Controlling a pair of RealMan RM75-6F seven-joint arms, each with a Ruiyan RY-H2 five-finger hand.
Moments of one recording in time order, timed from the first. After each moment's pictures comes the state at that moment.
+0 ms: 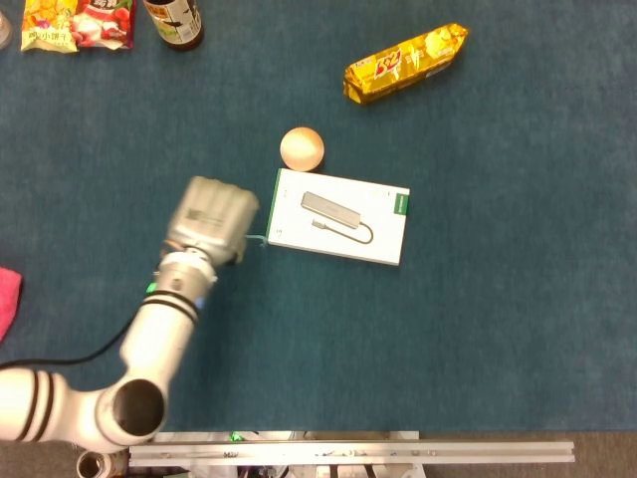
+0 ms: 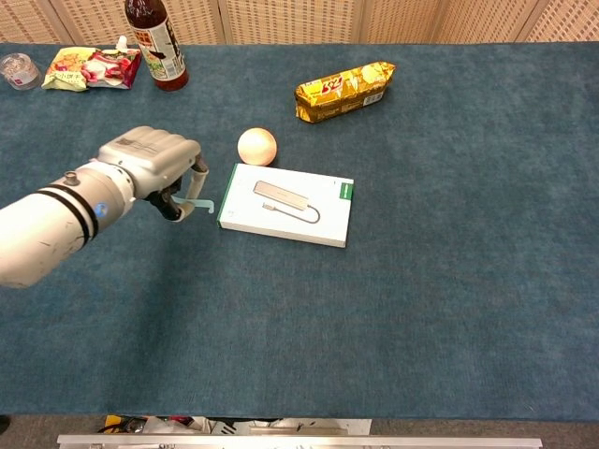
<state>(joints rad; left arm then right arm) -0.83 -1.52 -0.17 -1.98 0.47 1.23 1.13 0.08 -1.05 0.06 -1.45 -1.51 1.45 0.26</state>
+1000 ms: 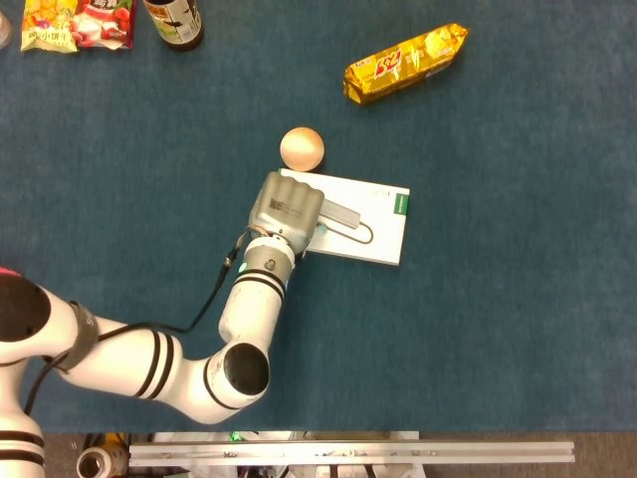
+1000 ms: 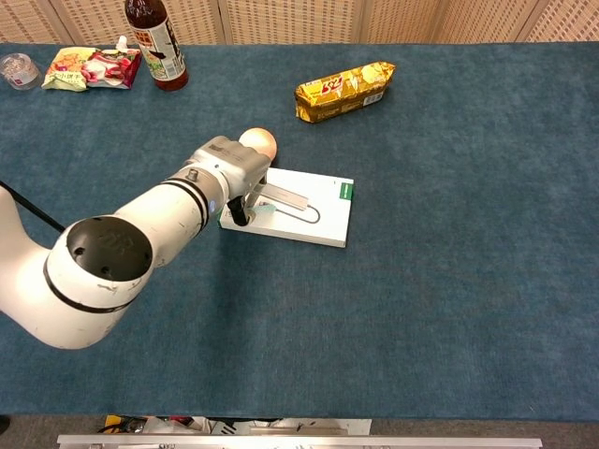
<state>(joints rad) -1.14 -1.76 -0.26 -1.74 0.10 1.26 1.28 0.06 -1.03 0.06 -1.46 -1.49 1.46 0.26</state>
